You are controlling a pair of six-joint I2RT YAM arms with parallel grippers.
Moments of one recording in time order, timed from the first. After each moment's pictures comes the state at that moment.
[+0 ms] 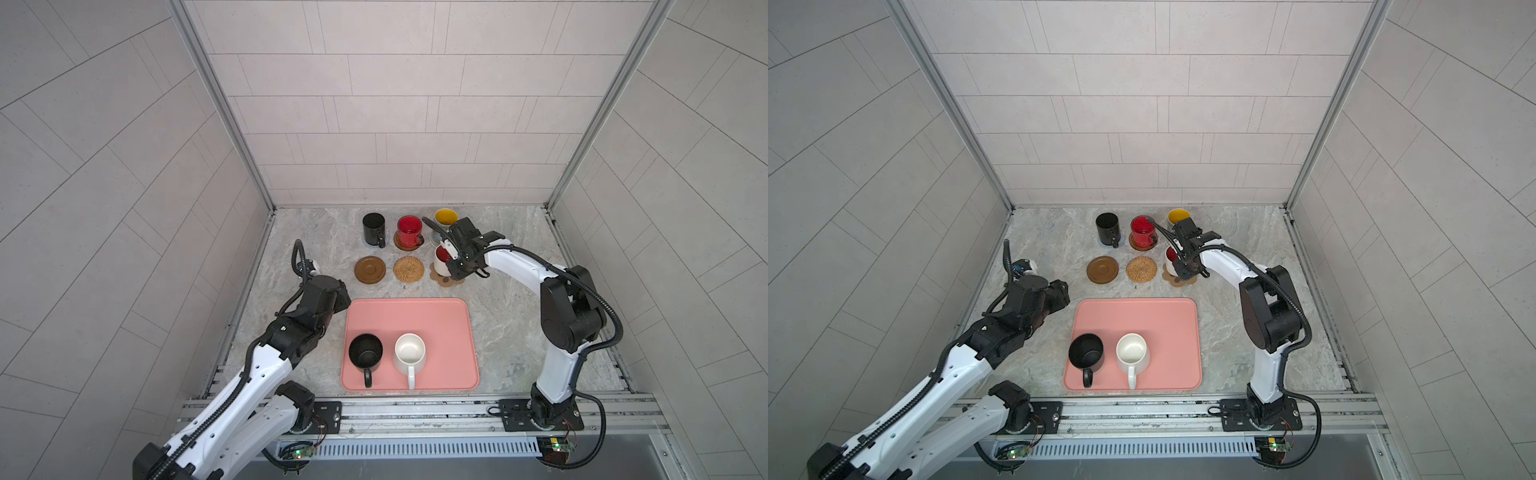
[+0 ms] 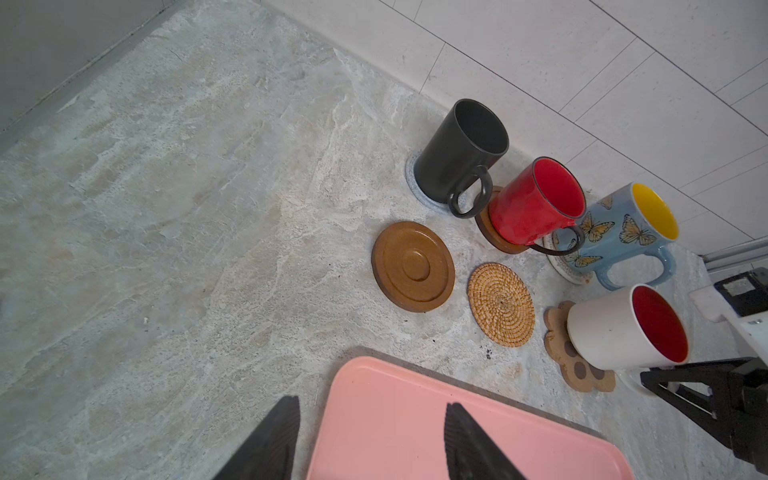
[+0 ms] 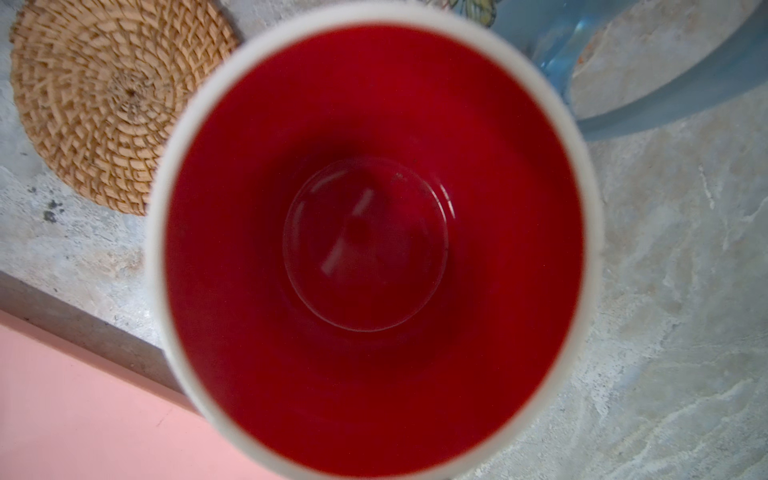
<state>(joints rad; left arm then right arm) -0.48 0.81 0.67 -0.51 -0.38 -0.73 0.37 1.86 1.41 -0.75 0.06 -0.11</state>
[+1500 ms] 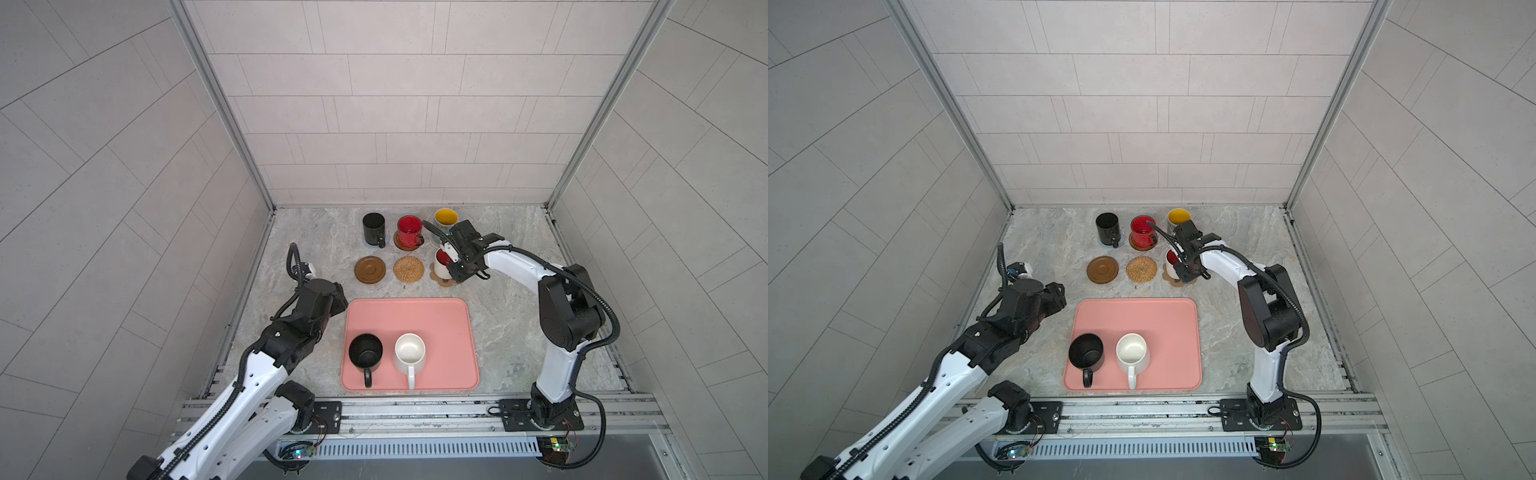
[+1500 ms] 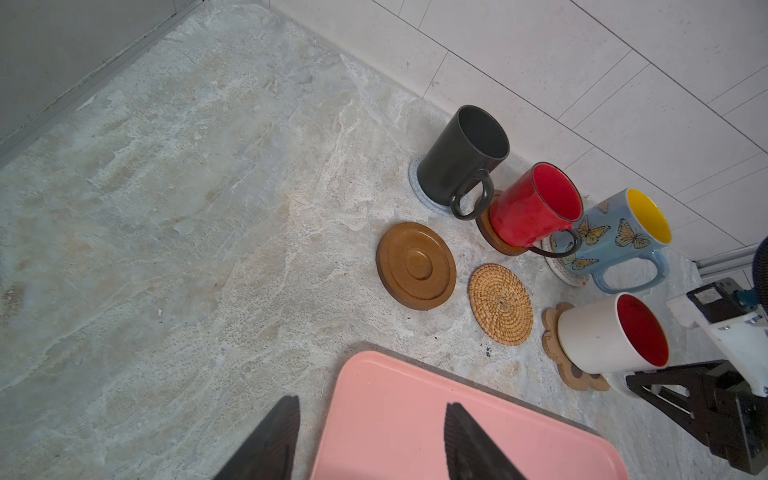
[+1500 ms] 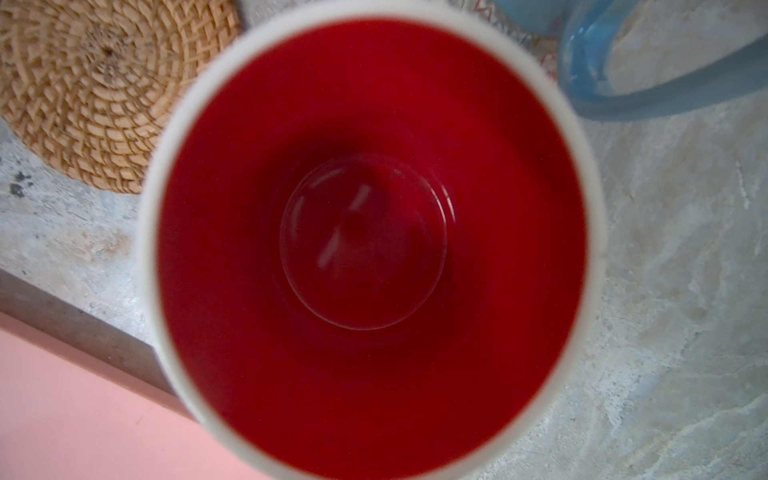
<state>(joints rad) -0.48 0.76 0.66 -0.56 -0.38 -0.74 0.37 1.87 1.38 -0.73 0.05 -0.14</state>
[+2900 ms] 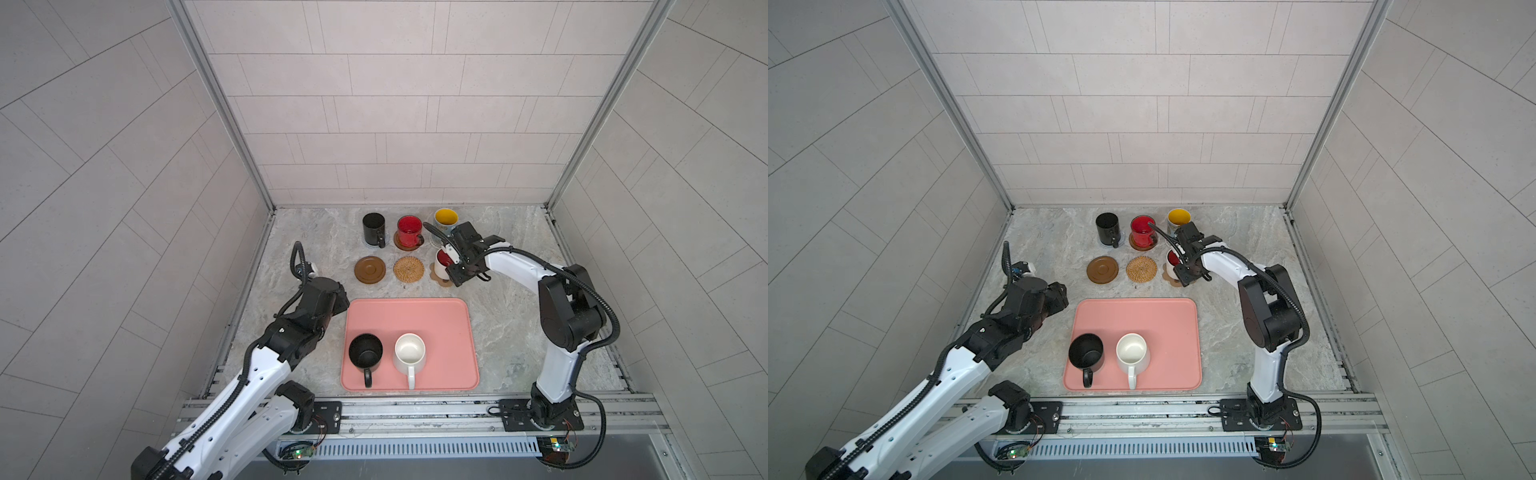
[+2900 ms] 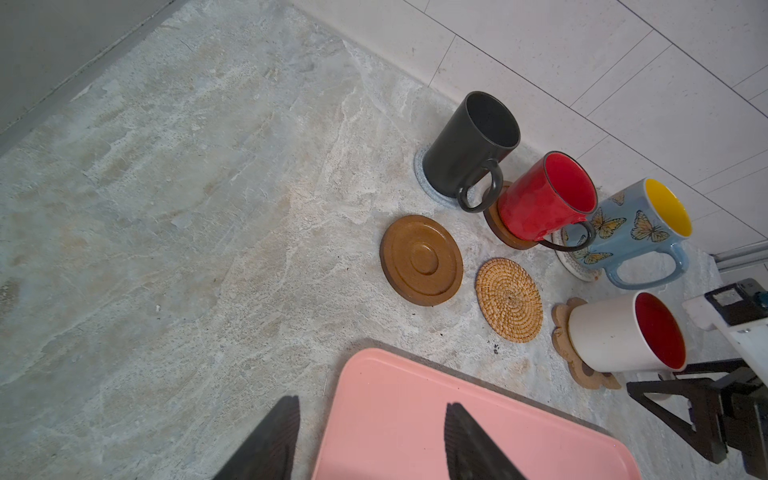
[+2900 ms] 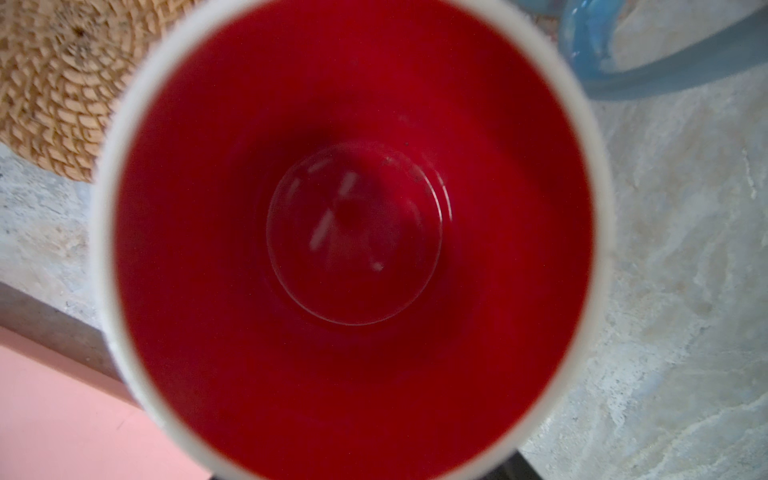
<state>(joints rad) -0.48 0.79 0.66 -0.55 -0.38 -0.74 0.36 1.86 1.35 -0.71 0.05 -0.14</state>
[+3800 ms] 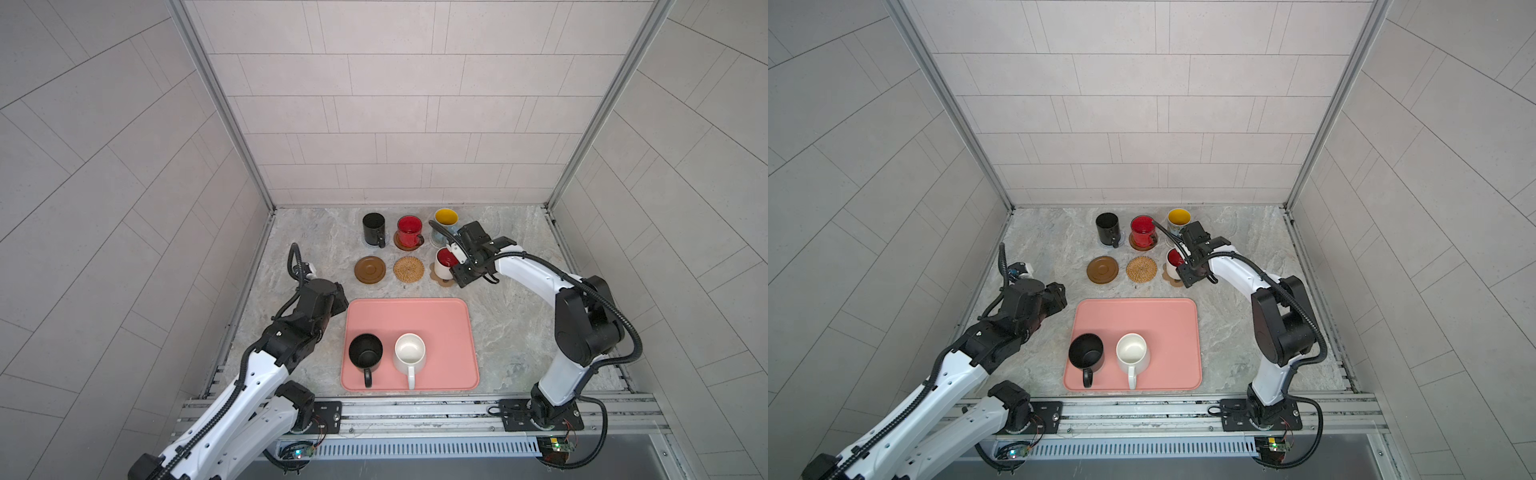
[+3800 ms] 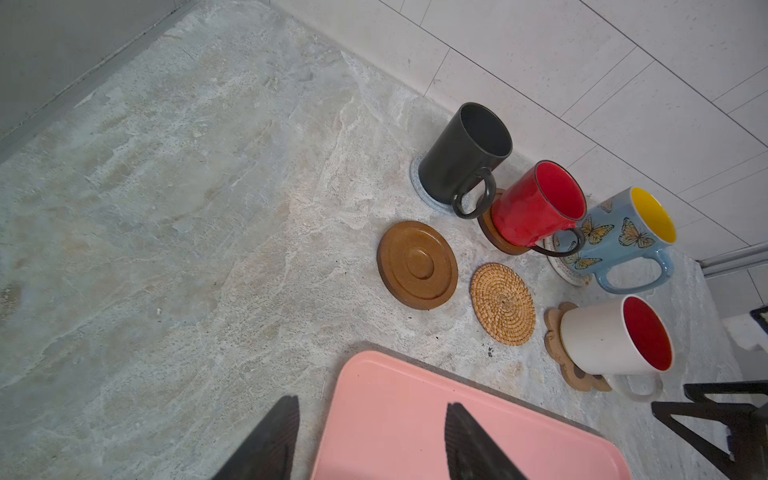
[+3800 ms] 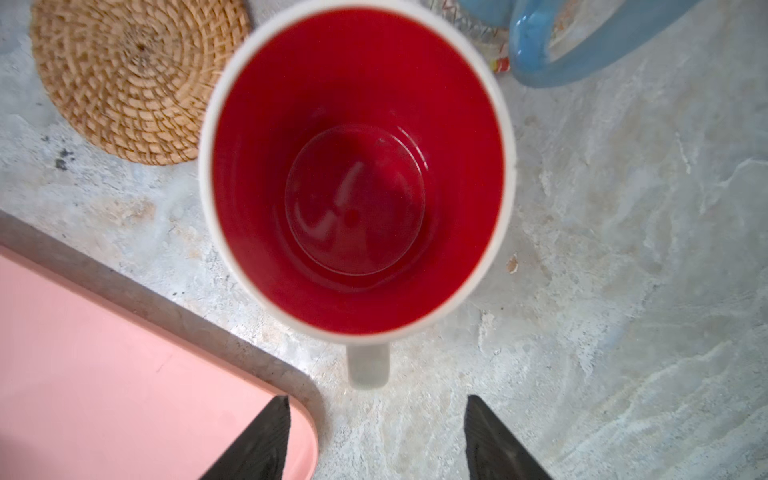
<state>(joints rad) -0.48 0.76 0.66 -0.55 -0.38 -0.74 0.36 1.72 1.29 -0.73 0.04 -0.13</state>
